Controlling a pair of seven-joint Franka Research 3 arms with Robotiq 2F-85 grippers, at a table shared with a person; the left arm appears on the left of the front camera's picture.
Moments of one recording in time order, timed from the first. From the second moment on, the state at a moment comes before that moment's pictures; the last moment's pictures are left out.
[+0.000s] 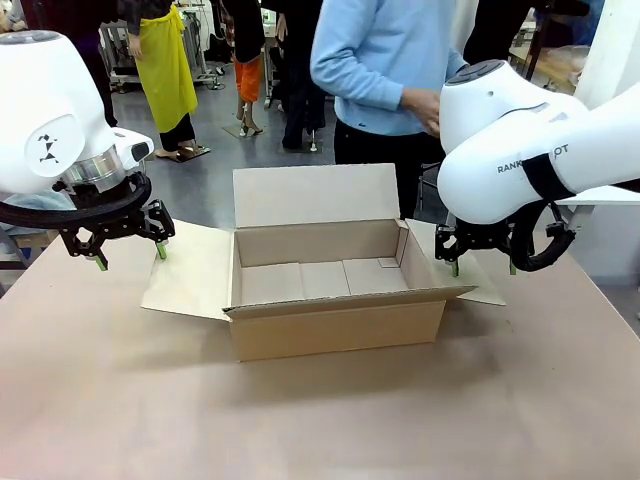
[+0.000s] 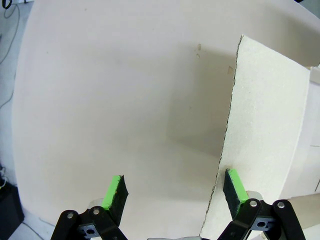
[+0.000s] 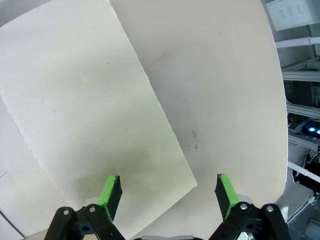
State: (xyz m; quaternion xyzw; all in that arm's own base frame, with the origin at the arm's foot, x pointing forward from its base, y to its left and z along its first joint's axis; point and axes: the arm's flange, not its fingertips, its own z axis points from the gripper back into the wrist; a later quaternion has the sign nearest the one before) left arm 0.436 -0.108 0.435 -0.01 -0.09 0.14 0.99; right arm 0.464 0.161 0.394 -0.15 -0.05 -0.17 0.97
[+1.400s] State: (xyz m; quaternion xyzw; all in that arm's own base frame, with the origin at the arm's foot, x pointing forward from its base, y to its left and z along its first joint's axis) left arm 0.436 -0.108 0.435 -0.01 -0.09 0.14 0.99; right arm 0.464 0.161 0.394 -0.15 -0.05 -0.17 0.97
